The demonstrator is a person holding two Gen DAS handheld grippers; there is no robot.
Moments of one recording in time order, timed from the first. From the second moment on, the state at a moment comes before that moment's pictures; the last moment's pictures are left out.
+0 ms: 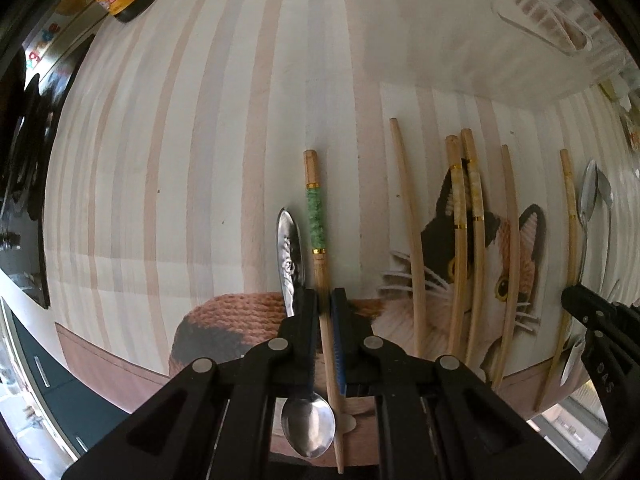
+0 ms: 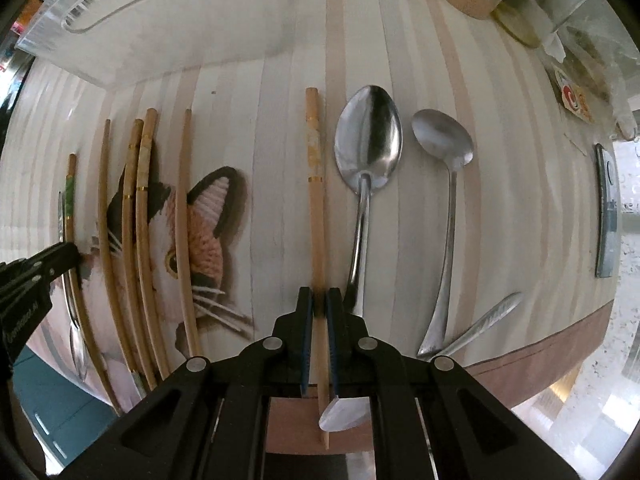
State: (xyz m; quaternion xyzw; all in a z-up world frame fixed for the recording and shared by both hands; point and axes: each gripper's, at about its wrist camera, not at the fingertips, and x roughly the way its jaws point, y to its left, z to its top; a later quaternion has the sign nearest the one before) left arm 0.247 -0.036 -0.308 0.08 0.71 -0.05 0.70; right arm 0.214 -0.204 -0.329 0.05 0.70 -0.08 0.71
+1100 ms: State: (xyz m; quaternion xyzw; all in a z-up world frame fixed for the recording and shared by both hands) left arm 0.323 -0.044 -0.030 -0.02 0.54 -0.17 0.82; right arm 0.296 -0.230 -0.127 0.17 0.52 -0.01 0.84
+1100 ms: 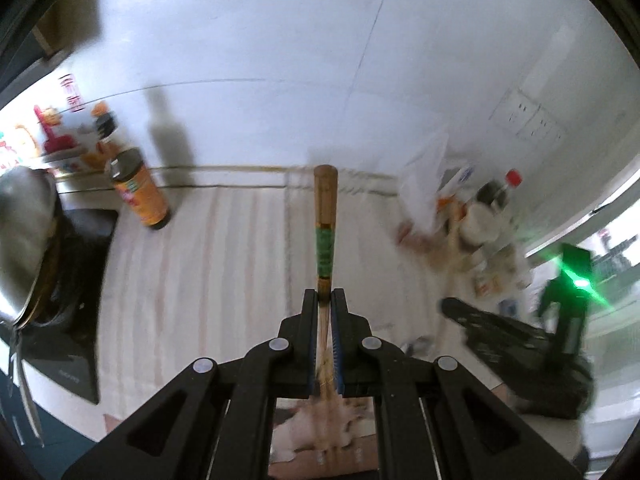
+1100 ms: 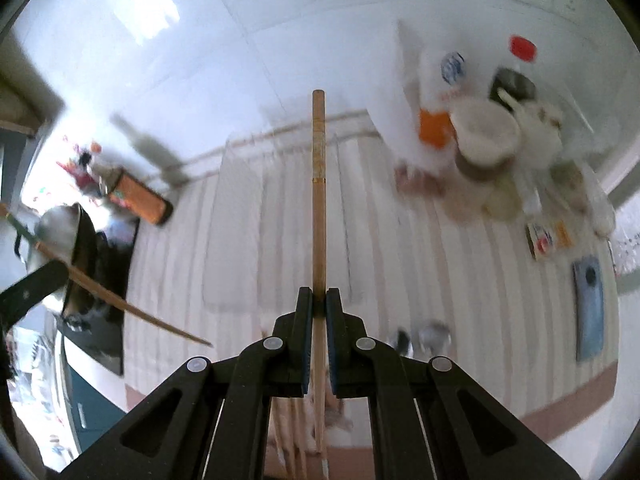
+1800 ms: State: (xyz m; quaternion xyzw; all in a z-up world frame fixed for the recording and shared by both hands) left arm 0.436 -0.097 -0.126 0.02 0.64 -0.12 0.76; right arm 0.427 -0.242 -0.211 0.17 0.60 -0.01 0.78
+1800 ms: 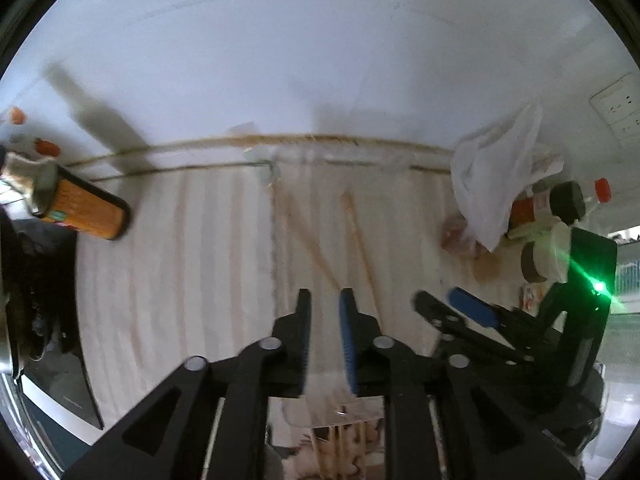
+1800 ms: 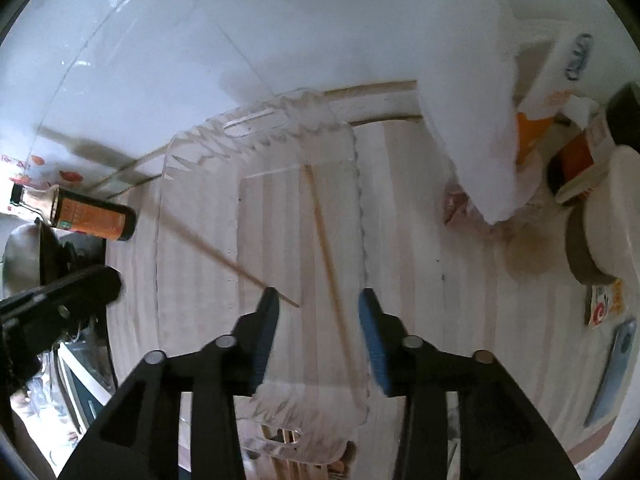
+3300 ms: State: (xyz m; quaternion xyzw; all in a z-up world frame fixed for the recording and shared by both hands) left arm 0.219 -0.055 -0.290 0.09 0.71 -0.06 0.70; right arm 0.206 -0.173 -0.315 0.15 0.67 -0.01 0.72
